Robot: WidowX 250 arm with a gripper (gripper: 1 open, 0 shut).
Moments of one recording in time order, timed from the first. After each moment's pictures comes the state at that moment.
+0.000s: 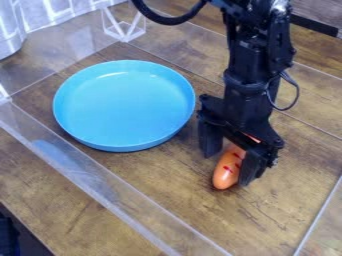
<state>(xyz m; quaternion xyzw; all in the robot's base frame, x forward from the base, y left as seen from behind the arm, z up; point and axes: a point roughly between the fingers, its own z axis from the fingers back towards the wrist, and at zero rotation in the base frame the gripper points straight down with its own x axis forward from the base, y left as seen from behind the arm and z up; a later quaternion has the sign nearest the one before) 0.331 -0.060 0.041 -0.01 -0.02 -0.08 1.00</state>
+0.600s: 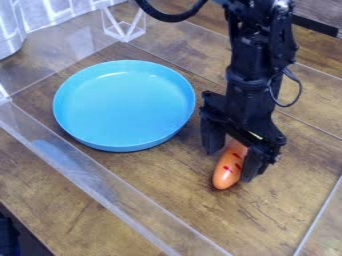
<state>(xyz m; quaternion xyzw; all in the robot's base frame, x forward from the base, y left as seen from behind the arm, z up) 0.334 -0.059 0.042 -0.01 -0.03 -0.08 1.00</state>
